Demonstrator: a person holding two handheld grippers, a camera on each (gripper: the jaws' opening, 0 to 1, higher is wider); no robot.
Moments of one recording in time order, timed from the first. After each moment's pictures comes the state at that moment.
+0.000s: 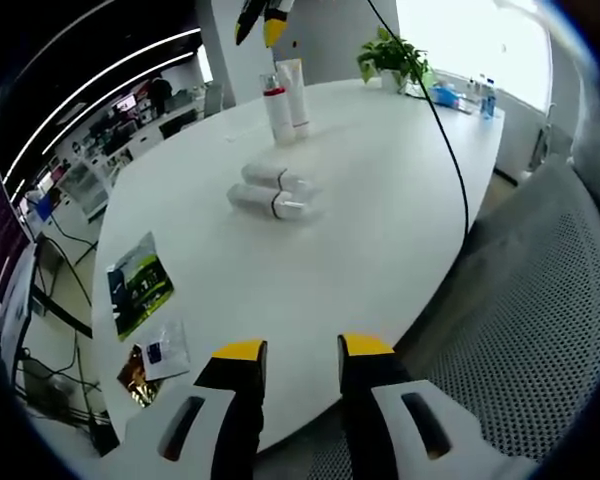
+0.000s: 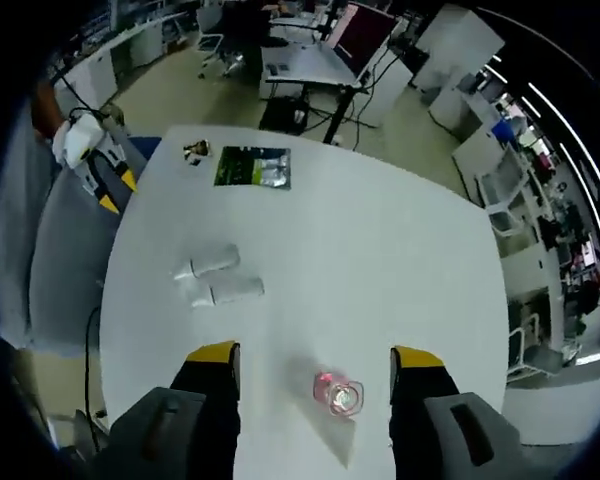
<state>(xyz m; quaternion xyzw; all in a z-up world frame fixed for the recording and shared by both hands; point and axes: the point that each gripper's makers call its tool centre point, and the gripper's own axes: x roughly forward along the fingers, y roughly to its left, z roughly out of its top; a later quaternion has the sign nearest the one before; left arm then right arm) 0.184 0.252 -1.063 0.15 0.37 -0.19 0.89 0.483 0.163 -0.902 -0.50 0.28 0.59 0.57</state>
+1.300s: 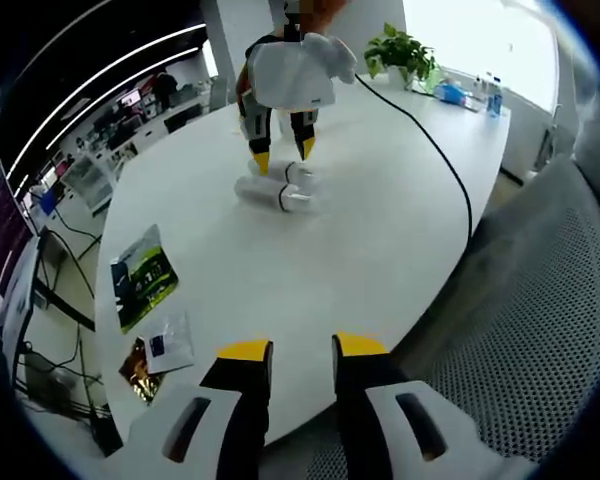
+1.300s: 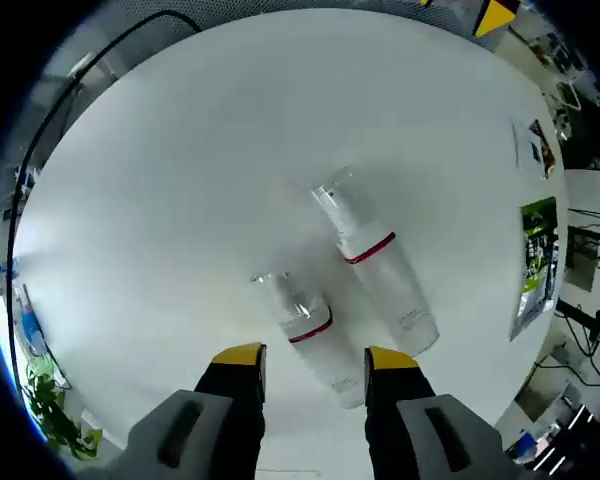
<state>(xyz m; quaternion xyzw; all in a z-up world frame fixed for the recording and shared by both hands) 0.183 0.258 -1.067 0.15 0.39 -0.18 0.89 0.408 0.171 -1.112 -0.78 -0.02 0.63 0.00</state>
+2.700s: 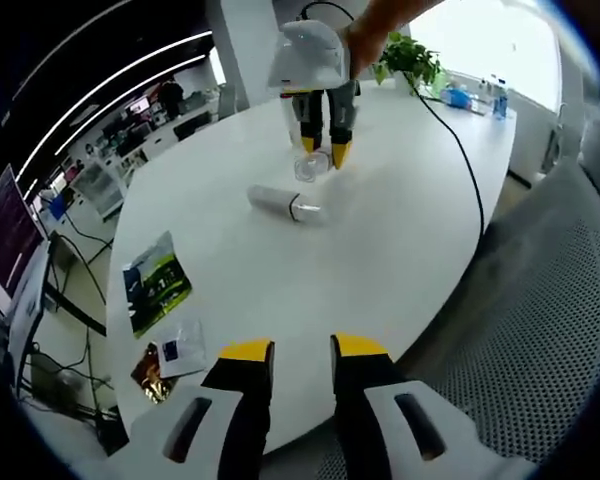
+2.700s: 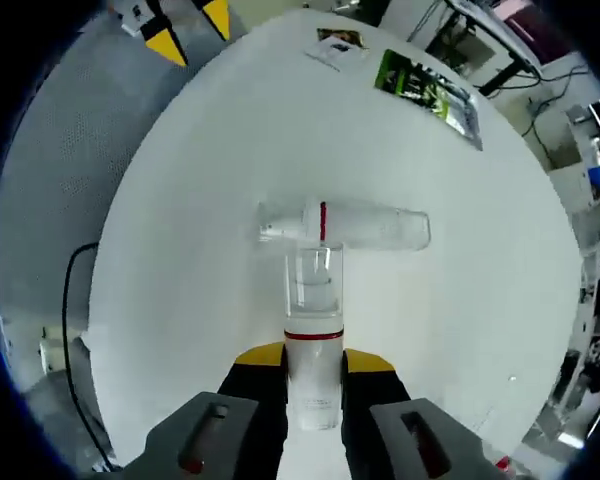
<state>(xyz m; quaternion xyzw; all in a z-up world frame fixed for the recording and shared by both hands) 0.189 0.265 -1.057 0.16 0.36 -0.16 0.90 0.373 0.137 -1.080 -0.57 0.32 0.61 0.44</state>
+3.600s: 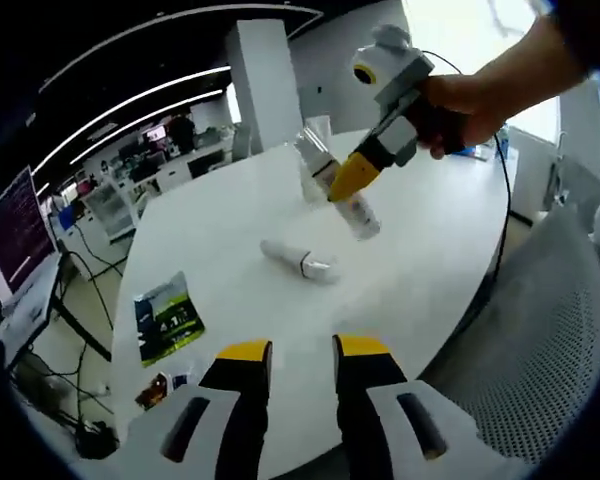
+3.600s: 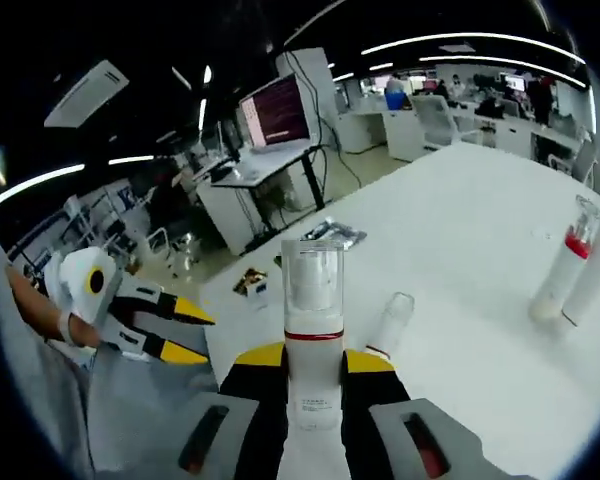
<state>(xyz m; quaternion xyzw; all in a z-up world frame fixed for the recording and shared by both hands) 0.204 0.255 -1.009 0.09 0.25 -0.17 0.95 0.290 0.192 -0.976 -0.02 0.33 0.57 0.75</state>
